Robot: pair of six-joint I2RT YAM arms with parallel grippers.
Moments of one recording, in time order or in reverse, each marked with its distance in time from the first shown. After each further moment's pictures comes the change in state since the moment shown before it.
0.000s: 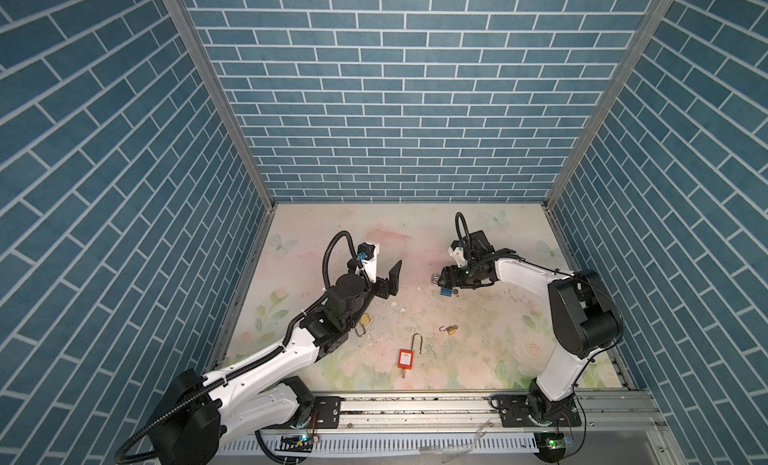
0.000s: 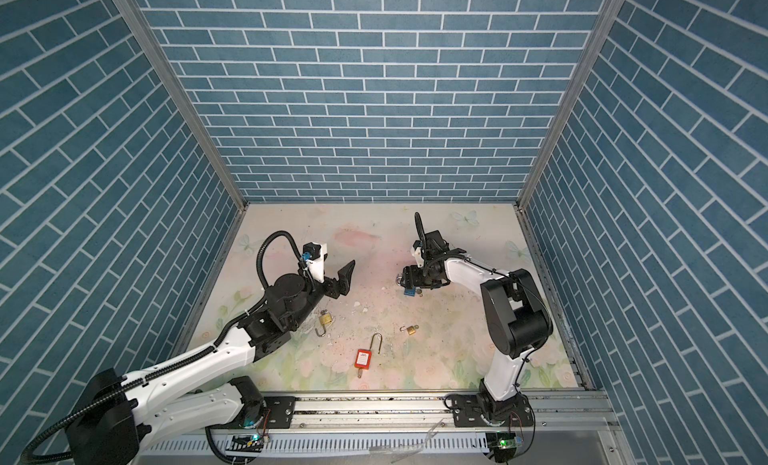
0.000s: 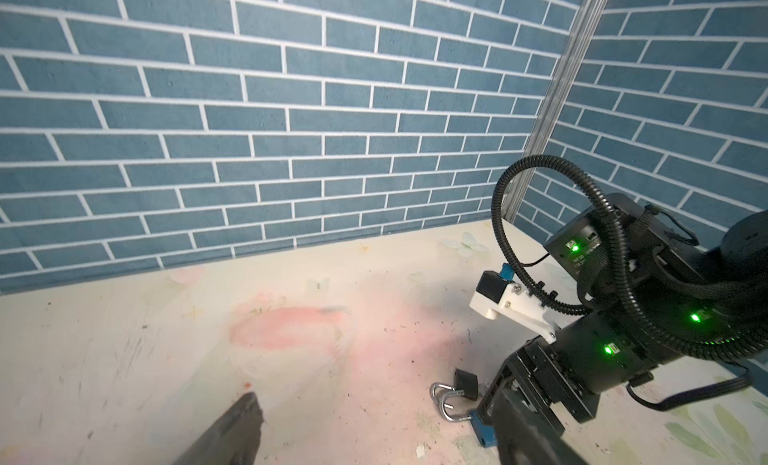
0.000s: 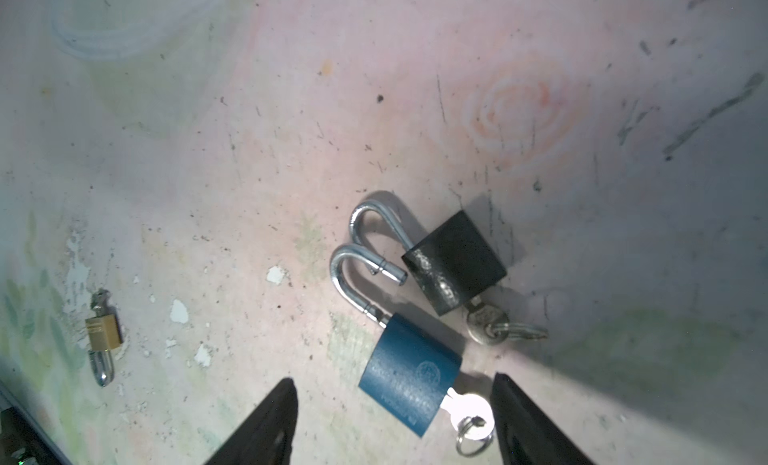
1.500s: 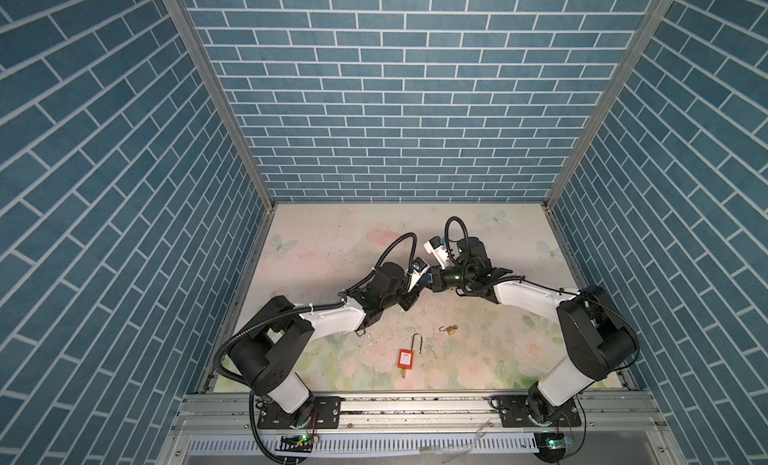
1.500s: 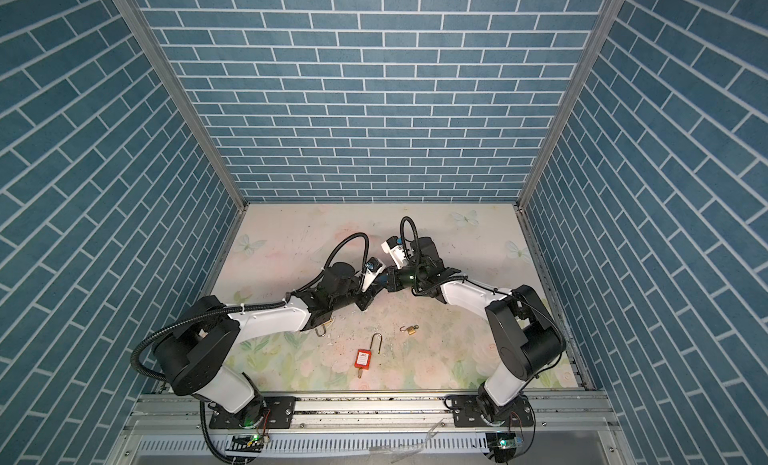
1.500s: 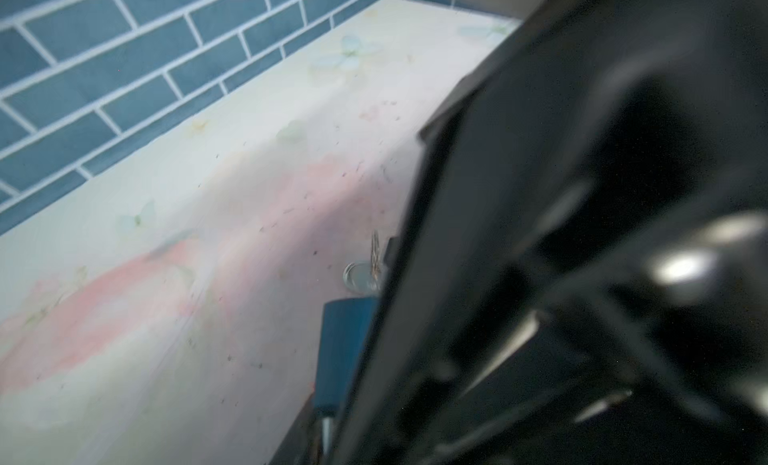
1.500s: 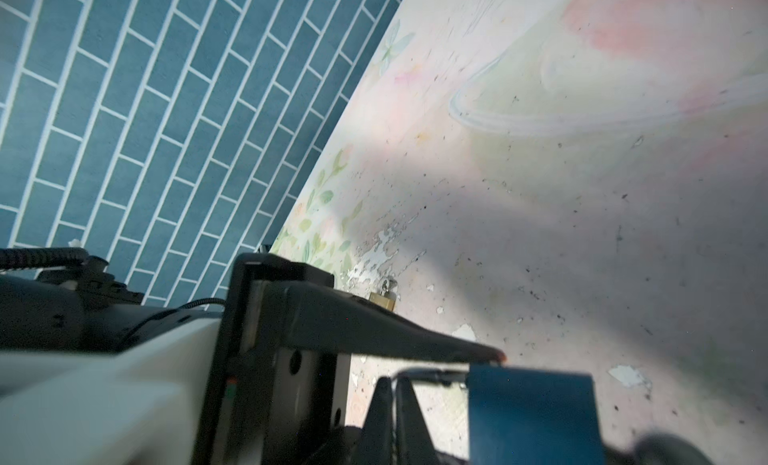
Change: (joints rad) left arm -0.003 0.539 0.180 0.047 0.384 0.326; right arm 0.139 -0.161 -0.204 0.565 -0.457 0.165
